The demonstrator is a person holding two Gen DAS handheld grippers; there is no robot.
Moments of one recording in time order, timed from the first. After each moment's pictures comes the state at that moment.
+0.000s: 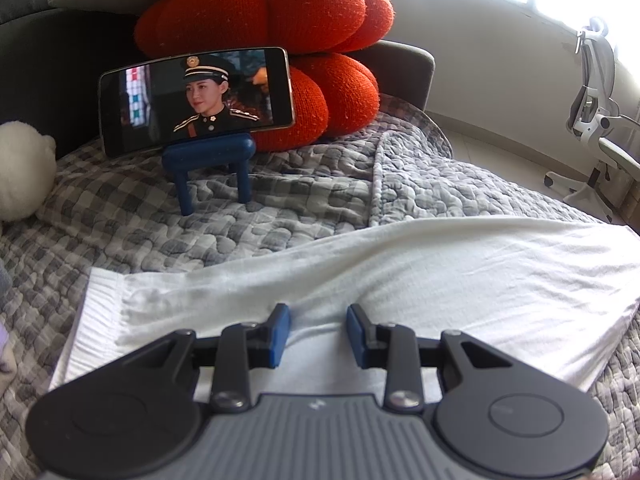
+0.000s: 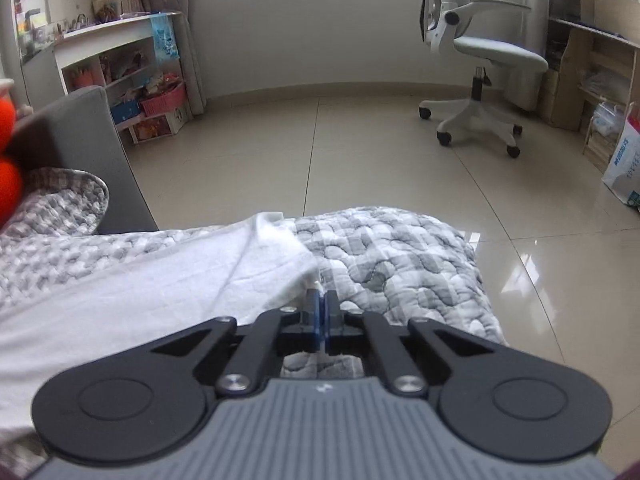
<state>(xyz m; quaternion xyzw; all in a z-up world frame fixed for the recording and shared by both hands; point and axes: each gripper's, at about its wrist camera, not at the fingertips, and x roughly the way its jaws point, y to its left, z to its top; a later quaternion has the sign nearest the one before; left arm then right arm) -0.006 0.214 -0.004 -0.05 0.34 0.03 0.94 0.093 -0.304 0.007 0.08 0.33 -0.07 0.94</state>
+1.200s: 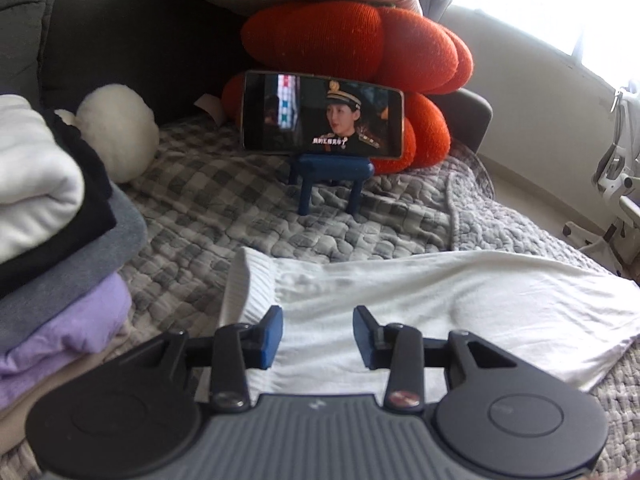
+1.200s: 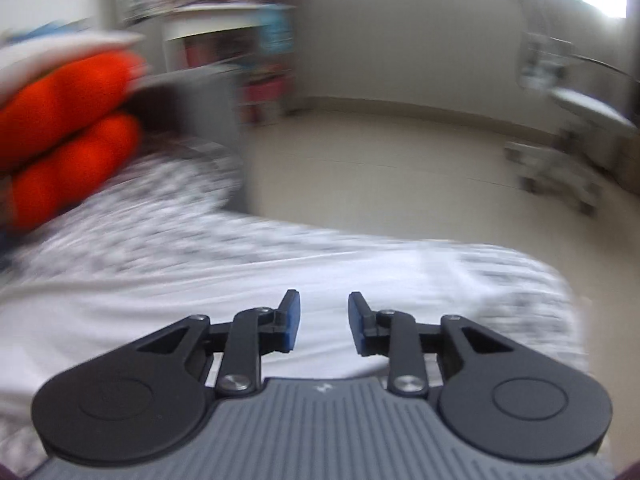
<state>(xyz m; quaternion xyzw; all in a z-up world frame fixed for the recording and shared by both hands) -0.068 0.289 0.016 -0.13 0.32 0.07 0.94 0.064 -0.169 0.047 0.00 0.33 0.12 0.94</state>
